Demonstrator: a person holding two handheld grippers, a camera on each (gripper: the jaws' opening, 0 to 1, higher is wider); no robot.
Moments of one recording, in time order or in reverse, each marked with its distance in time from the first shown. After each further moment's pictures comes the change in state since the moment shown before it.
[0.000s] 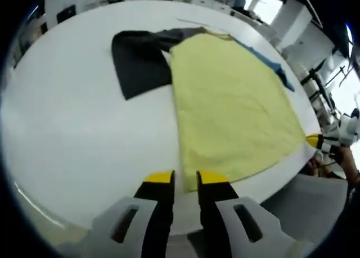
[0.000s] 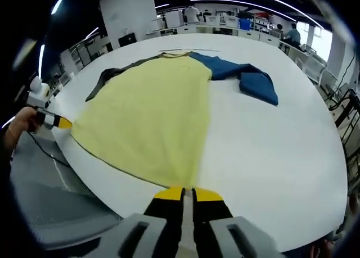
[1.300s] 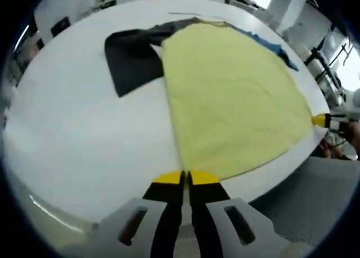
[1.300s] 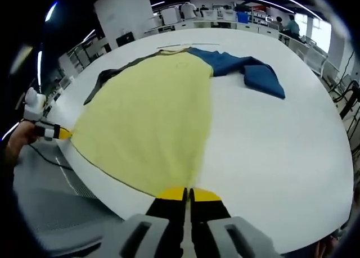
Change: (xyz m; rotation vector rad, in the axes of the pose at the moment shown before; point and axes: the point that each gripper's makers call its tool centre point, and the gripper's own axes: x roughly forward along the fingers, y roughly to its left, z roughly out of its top) left arm 0.001 -0.001 -0.020 0.098 0.050 0.092; right arm 0.010 0.008 -0.005 0.034 0.036 0.039
